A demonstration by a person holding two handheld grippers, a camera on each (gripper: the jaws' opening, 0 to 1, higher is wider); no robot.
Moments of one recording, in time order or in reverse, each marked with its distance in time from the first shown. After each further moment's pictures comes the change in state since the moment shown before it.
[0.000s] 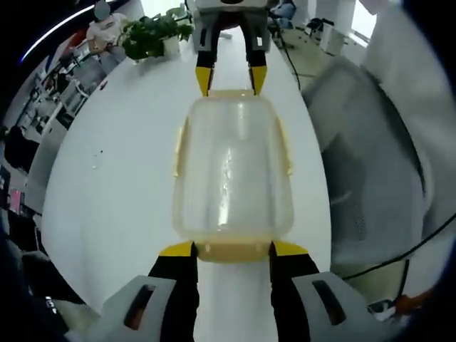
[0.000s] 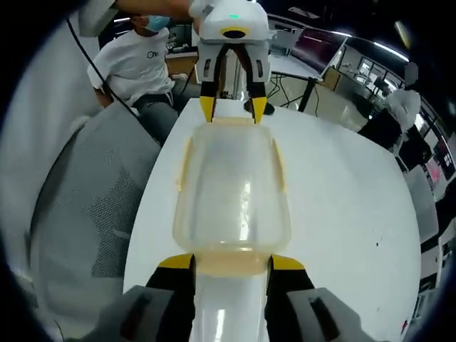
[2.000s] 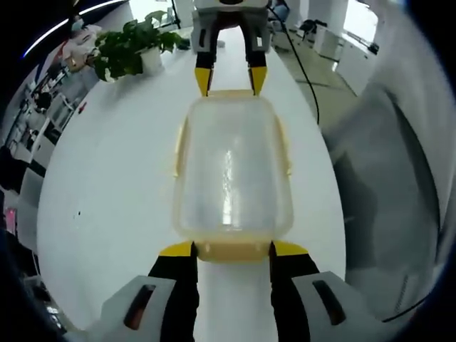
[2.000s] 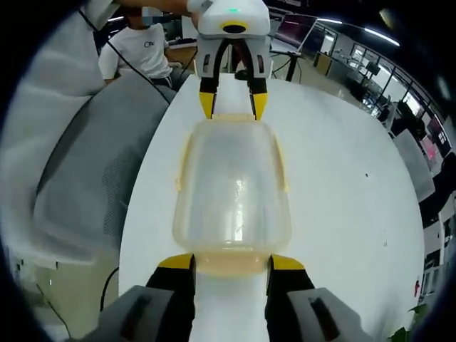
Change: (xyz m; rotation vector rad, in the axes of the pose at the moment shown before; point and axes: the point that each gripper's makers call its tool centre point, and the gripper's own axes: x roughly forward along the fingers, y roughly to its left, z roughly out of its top) left arm 0.097 0.005 0.138 0.035 -0.018 -0.046; right arm -0.062 0.004 -0.156 0.052 0.057 0.002
